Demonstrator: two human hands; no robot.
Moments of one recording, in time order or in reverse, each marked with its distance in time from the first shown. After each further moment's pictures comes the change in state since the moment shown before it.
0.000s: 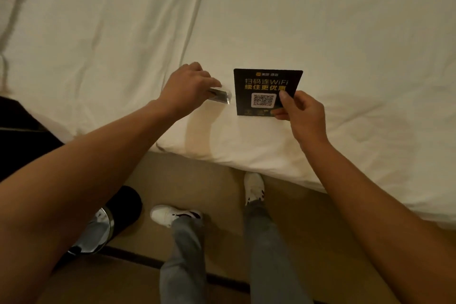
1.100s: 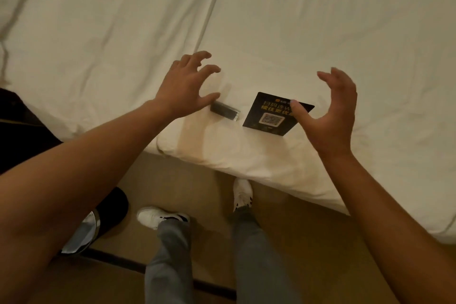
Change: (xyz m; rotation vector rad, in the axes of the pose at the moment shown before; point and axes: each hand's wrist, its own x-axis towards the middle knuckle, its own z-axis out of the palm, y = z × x) left_hand -0.007 -0.029 -0.012 -0.077 0.108 -0.117; right_hand -0.011 -0.064 -0.032 -0.590 0.198 -0.530
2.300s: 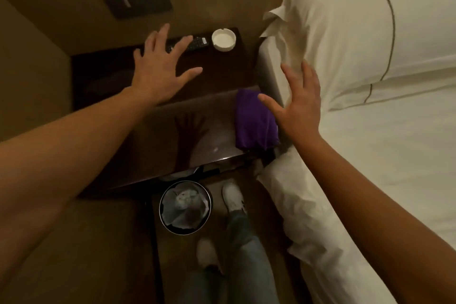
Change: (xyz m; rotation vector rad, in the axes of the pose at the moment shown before) left_hand -0.570 -0.437 -0.223 0.178 0.407 -1.293; right_hand -0.113 -0.618 0.456 0.075 -0.543 -0.924
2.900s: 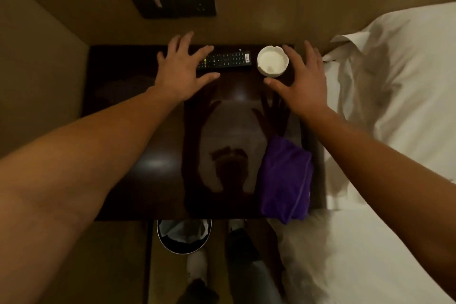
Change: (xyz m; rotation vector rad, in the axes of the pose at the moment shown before) left_hand 0.133 -0.075 0.086 -0.066 -0.157 -0.214; right_hand 0.227 -0.017 0.153 -0.042 -0.400 -0.154
